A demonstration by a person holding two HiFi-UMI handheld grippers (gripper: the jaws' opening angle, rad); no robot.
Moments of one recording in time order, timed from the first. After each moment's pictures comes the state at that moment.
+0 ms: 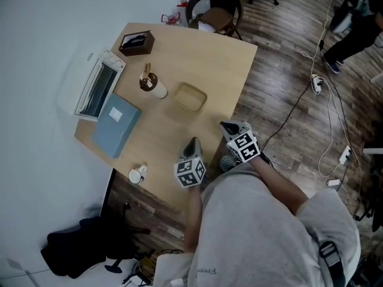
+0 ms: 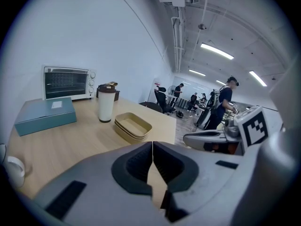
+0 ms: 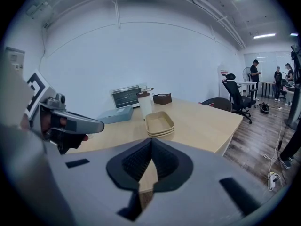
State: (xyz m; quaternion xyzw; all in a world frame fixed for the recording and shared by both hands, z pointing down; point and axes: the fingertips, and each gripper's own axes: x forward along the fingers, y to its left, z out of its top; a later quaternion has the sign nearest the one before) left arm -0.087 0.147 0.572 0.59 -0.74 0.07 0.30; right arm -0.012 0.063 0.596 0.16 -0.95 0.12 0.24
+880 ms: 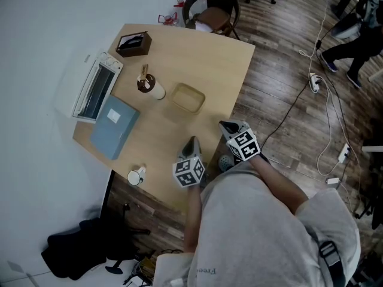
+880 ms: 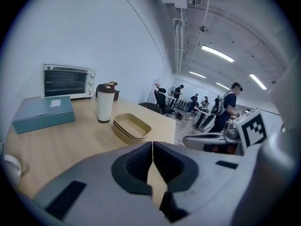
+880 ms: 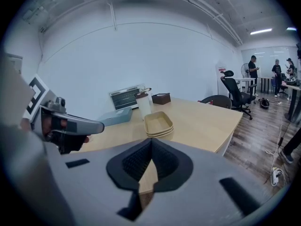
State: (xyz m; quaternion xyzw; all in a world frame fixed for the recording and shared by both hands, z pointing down) left arm -0.087 0.139 0.569 0.60 -0.74 0.06 0.30; right arm -0.010 0.055 0.595 0.17 -0.95 0.14 0.23
